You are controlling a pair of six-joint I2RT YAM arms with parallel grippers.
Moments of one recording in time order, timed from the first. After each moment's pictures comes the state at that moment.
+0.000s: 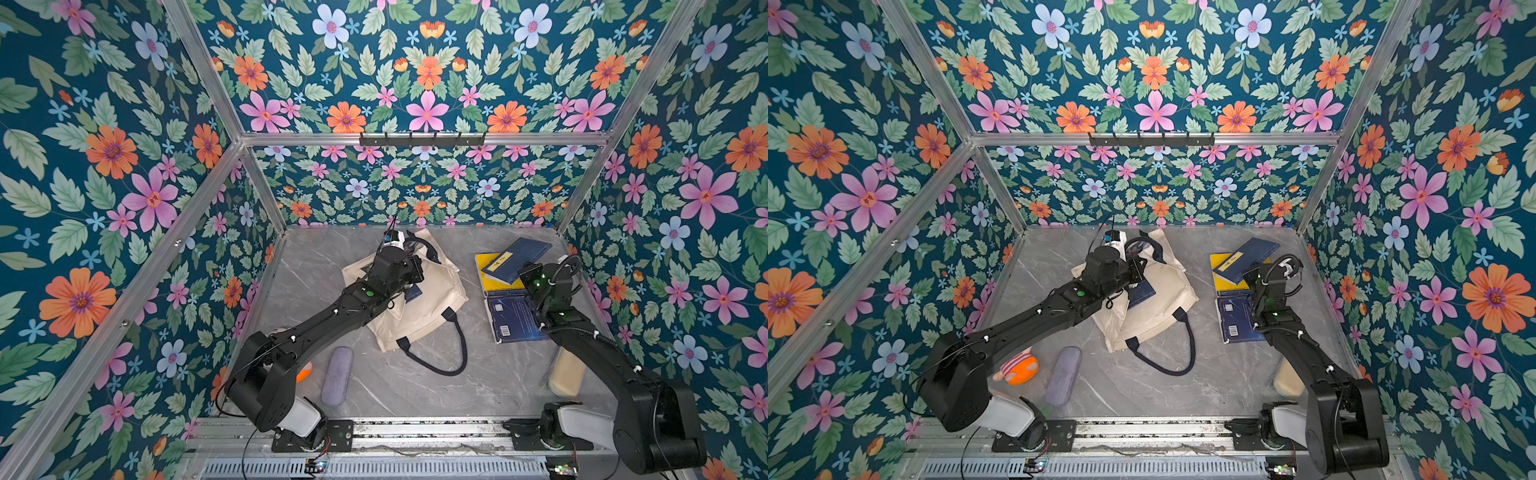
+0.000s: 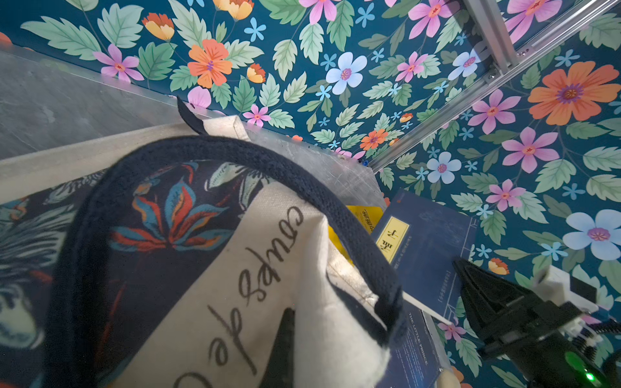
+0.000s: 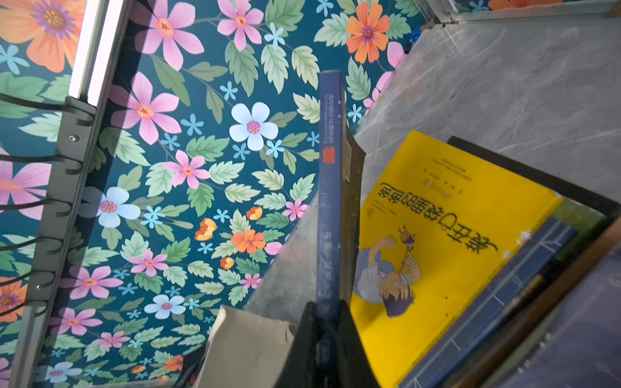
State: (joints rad) left arm -0.71 1.50 1.10 0.04 -0.06 -0.71; right arm 0.08 1.26 0.68 0.28 0.18 1.04
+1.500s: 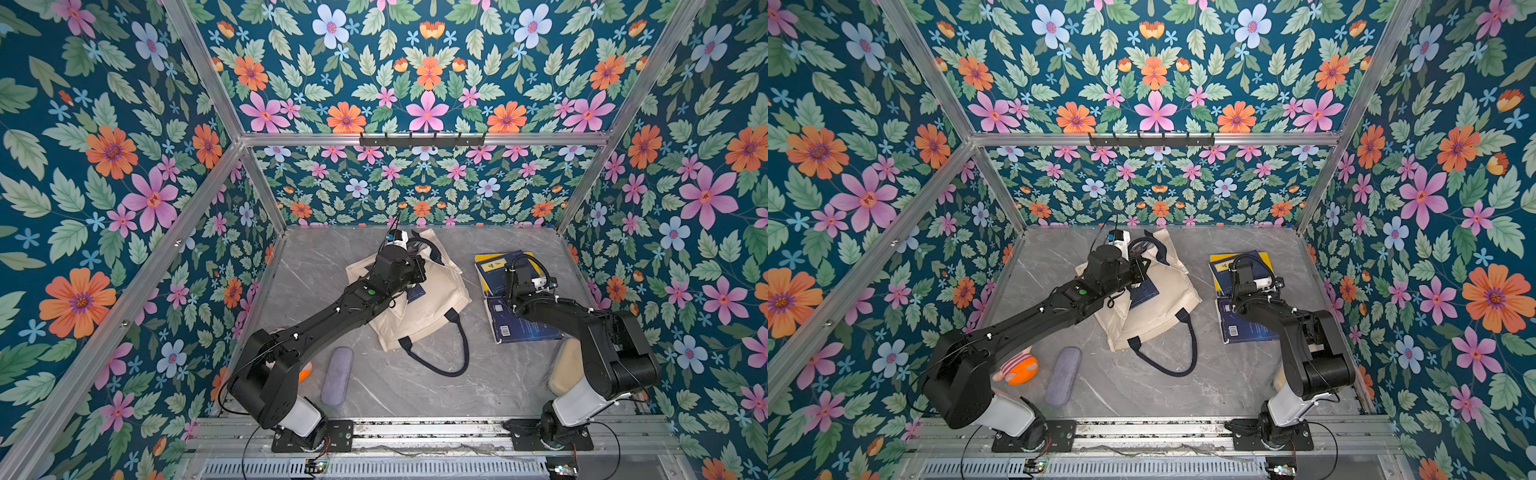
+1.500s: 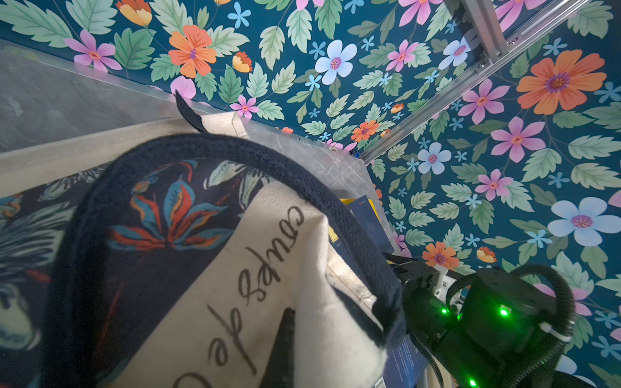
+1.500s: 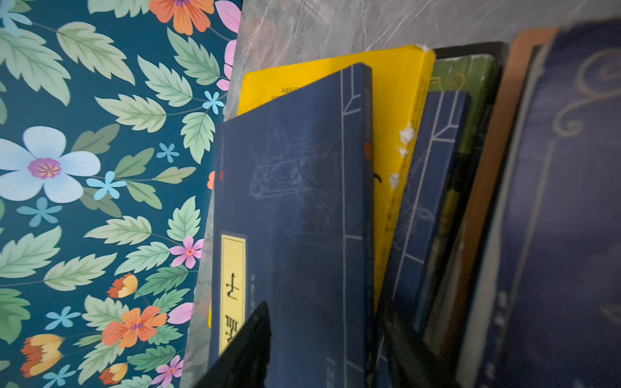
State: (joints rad) left arm -0.71 1.52 1.12 0.04 -0.02 -0.70; right arm 0.19 1.60 0.81 0.07 0.41 1.46
